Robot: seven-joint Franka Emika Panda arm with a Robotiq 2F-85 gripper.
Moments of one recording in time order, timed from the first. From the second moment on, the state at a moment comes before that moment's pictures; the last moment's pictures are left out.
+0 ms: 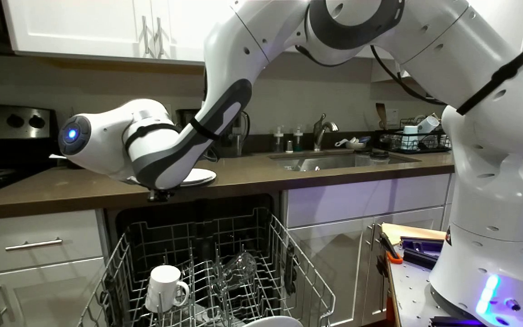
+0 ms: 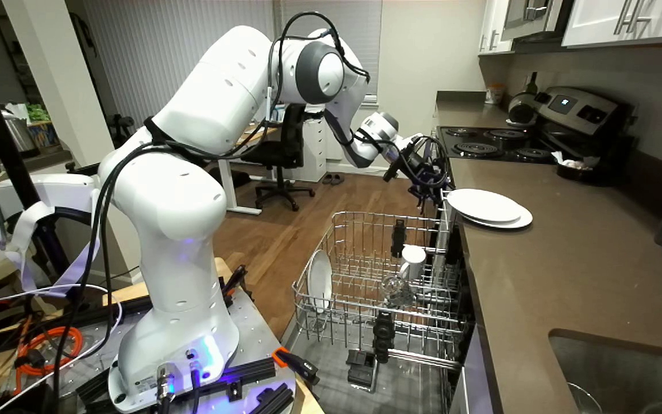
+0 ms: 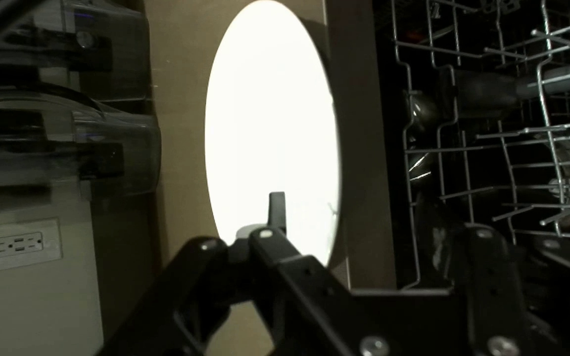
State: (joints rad) arm 0.26 0.82 0.02 -1.40 -1.16 1.88 0.50
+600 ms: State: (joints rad) arm 0.27 0.84 0.00 -1.40 -1.25 1.88 0.52
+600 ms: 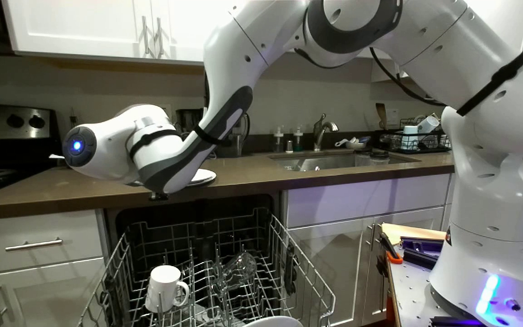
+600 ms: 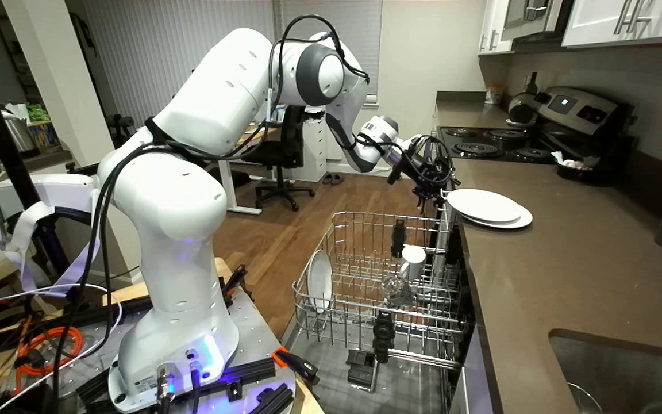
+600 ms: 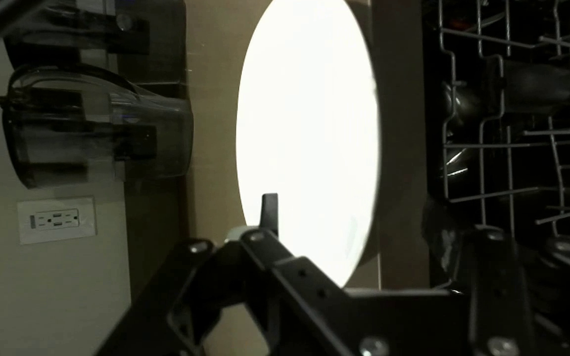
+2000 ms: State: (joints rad) arm 0.30 0.86 0.00 -1.42 -1.31 1.82 0.68
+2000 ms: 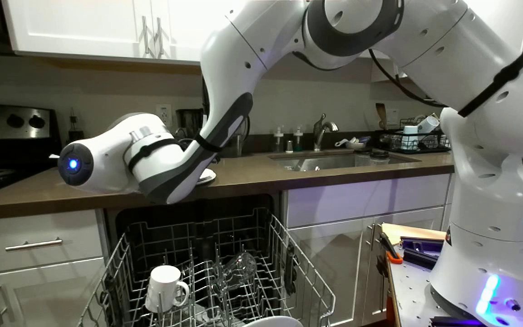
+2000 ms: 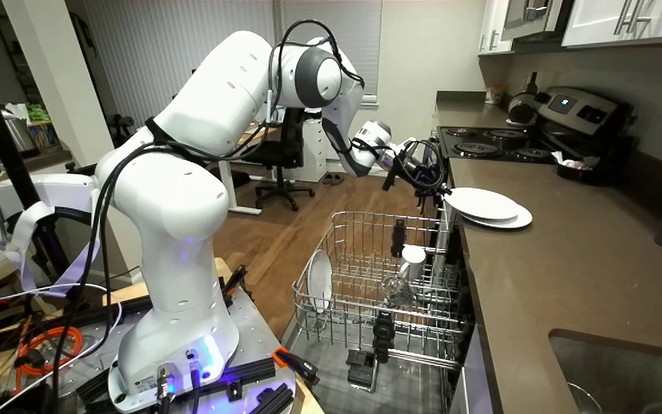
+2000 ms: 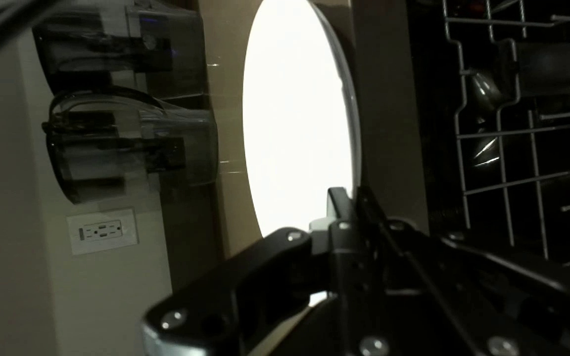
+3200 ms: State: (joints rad) arm 0.35 0.86 0.03 -1.45 -1.31 1.61 0.86
